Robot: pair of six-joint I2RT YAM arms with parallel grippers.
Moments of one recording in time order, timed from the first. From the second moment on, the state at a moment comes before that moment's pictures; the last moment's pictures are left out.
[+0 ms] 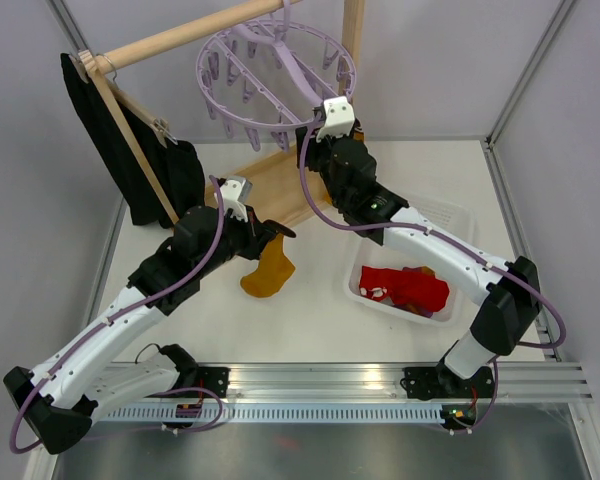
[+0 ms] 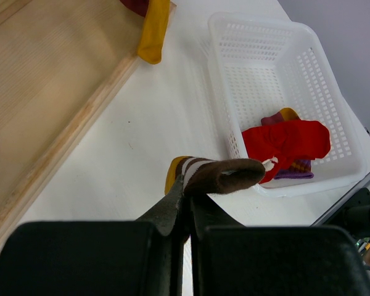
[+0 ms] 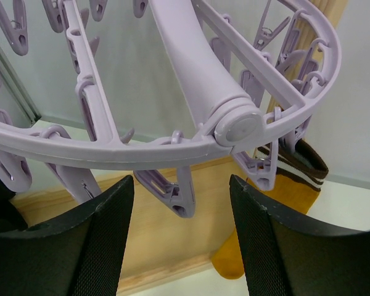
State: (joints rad) left arm -0.70 0.93 0.97 -0.36 -0.04 -0.36; right arm 0.78 1.62 1.48 0.19 0.52 -0.02
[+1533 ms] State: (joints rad) left arm -0.70 0.93 0.97 -0.36 -0.04 -0.36; right arm 0.79 1.64 1.54 0.17 0.53 -0.03
